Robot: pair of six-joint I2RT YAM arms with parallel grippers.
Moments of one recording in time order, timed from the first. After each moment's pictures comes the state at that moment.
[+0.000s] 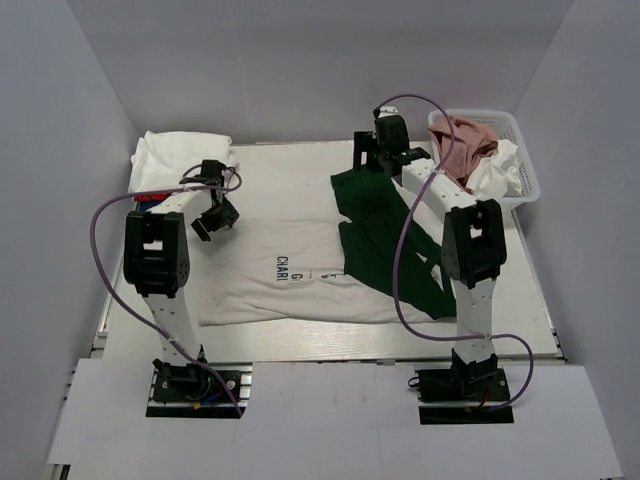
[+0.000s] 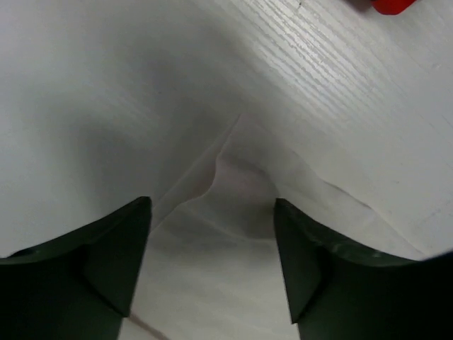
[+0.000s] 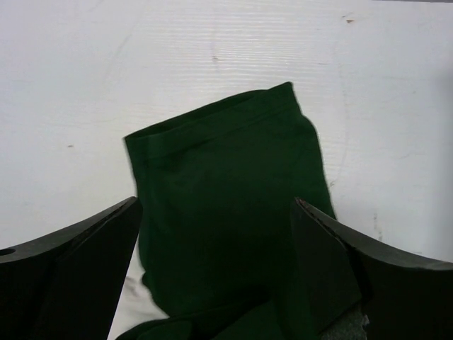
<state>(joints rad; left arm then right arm) -0.07 1.95 1.39 -0.65 -0.31 -0.71 0.39 2.11 1.80 -0.30 0.11 0.22</state>
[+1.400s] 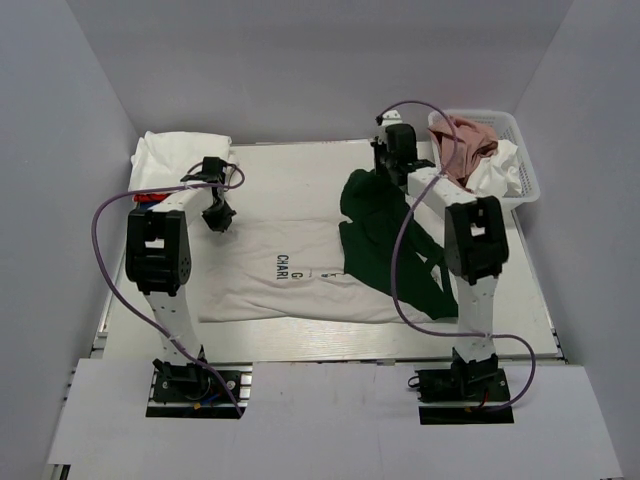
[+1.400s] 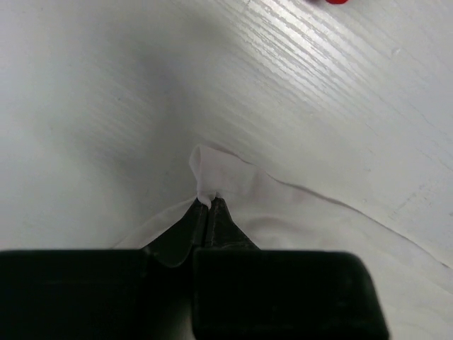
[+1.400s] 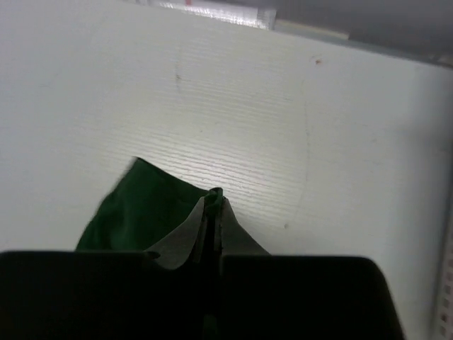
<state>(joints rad) -0.08 2.01 1.43 -0.64 -0.24 -0.66 0.32 2.23 1.76 -0.08 0.08 0.01</state>
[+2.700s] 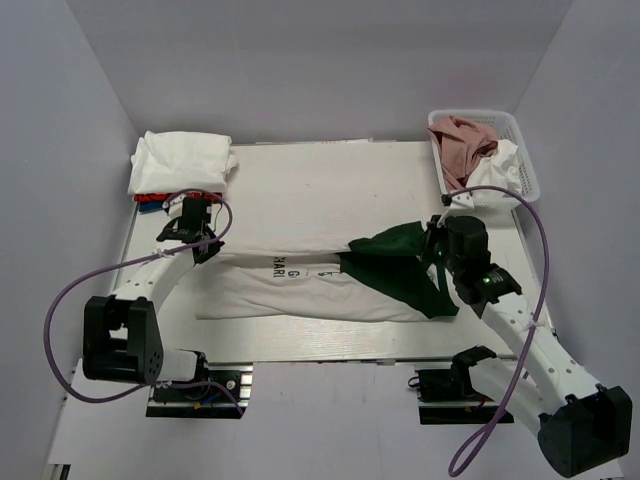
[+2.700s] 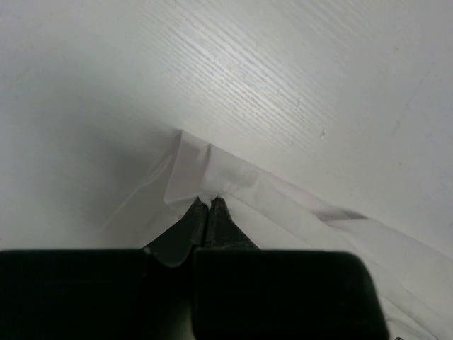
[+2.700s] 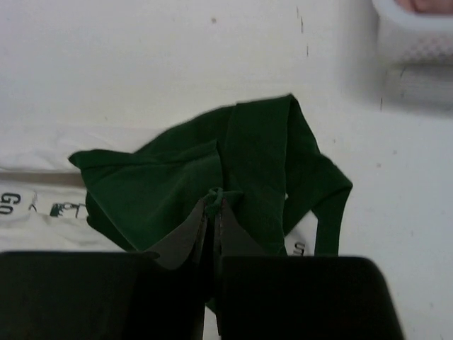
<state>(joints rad) -0.10 1.36 0.87 -0.46 -0.30 -0.66 0.36 0.90 0.68 -0.21 0.10 0.22</state>
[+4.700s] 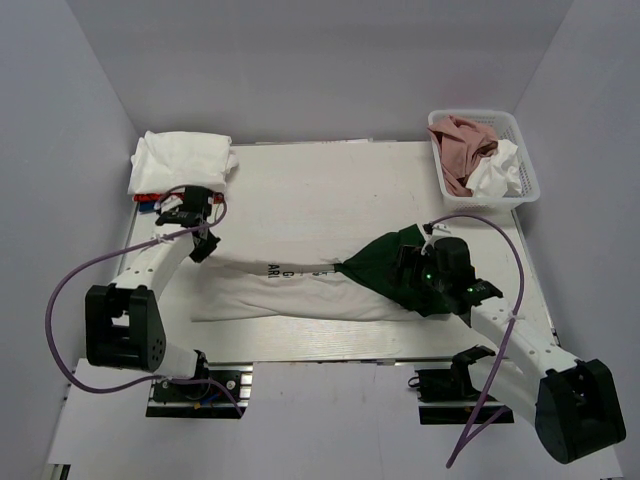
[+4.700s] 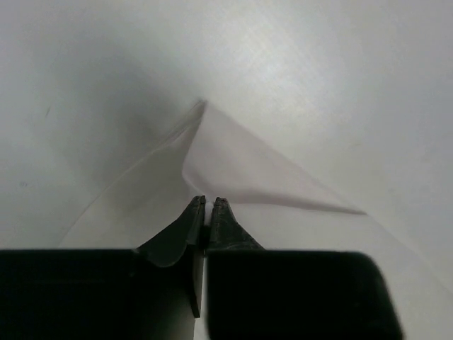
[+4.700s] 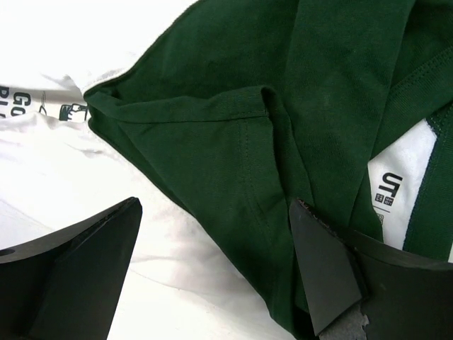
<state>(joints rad) -0.10 1.44 1.04 -0.71 -0.39 -0.83 0.36 0.96 0.43 -0.13 -0.17 0.38</state>
